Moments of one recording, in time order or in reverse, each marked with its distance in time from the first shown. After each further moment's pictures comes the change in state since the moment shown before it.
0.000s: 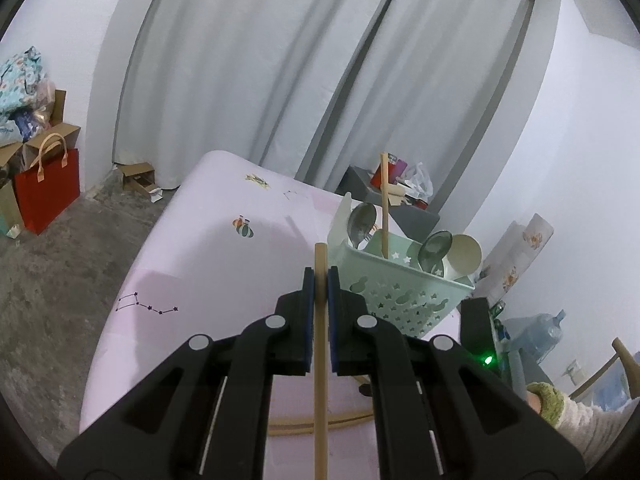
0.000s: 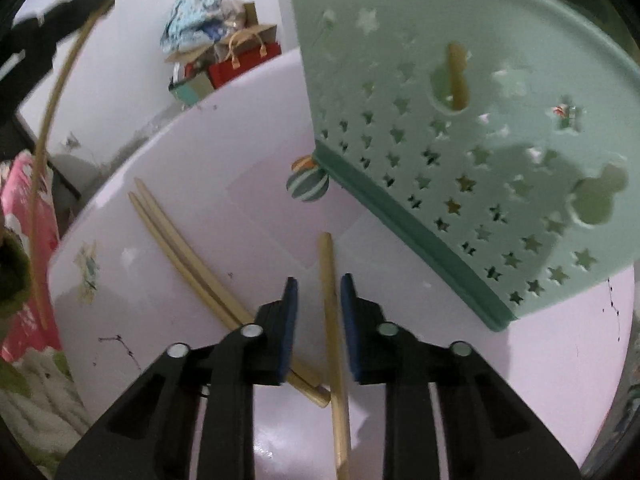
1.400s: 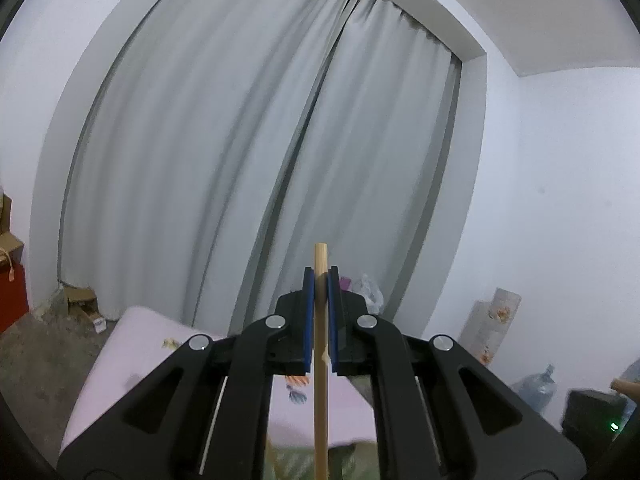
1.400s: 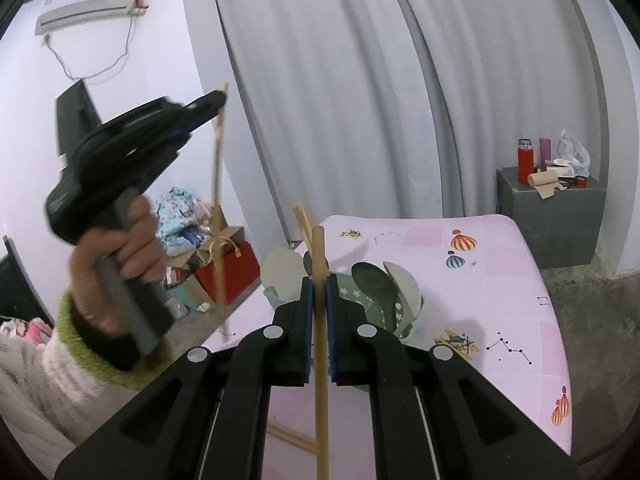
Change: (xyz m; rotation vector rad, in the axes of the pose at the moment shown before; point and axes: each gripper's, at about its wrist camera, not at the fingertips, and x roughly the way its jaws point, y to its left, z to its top) left arm 0.026 -0.129 0.128 0.138 -0.428 -0.169; right arm -0.207 -0.037 -0.015 0.306 -0.692 -0.039
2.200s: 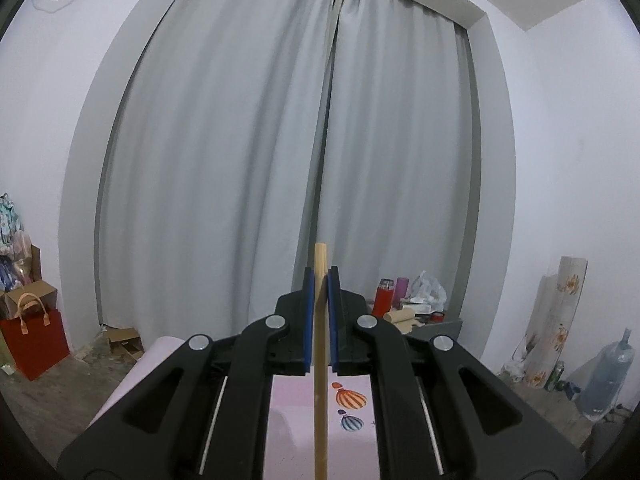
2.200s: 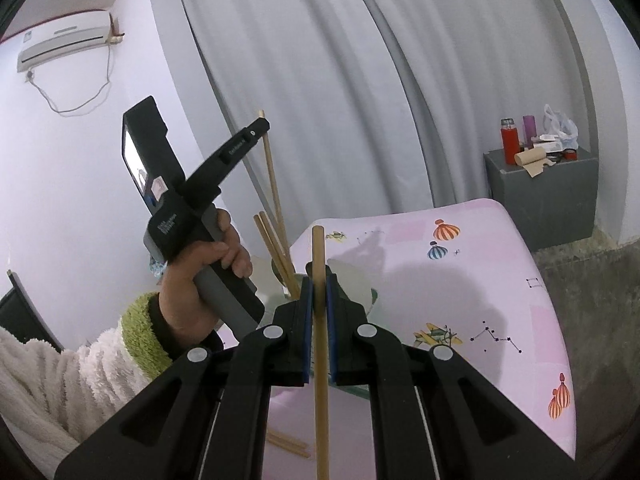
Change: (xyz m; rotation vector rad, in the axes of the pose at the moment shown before) left arm 0.102 -0.042 -0.053 0.187 -0.037 0.192; right arm -0.006 -0.049 -0.009 0.105 -0.016 0.006
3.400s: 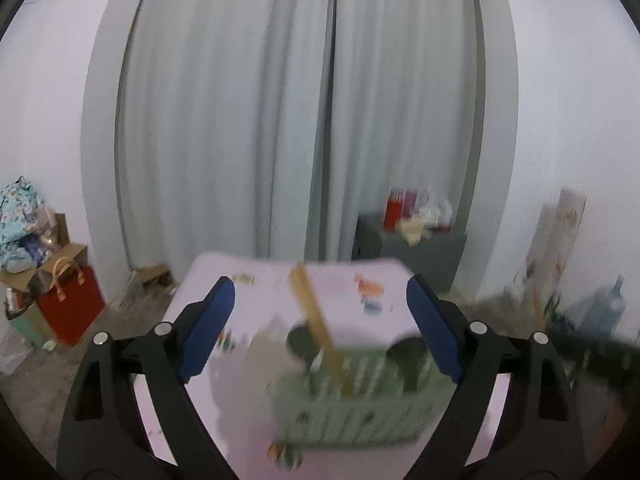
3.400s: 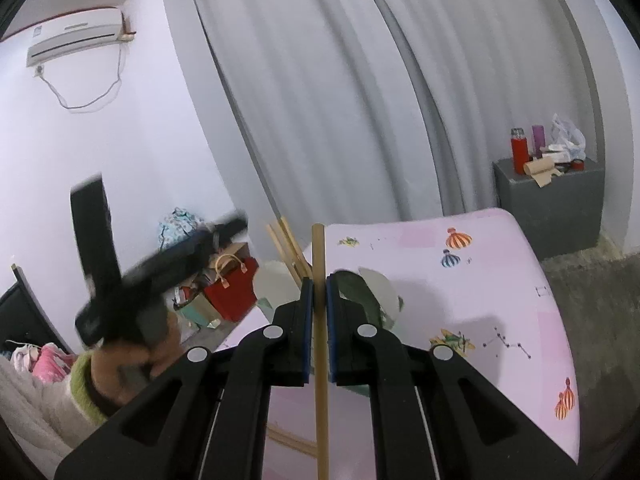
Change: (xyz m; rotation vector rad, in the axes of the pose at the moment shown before) left arm -0.094 0.039 -0.018 0.056 0.349 0.039; right arm -0.003 0.025 0.008 -0.033 -0.021 0.024
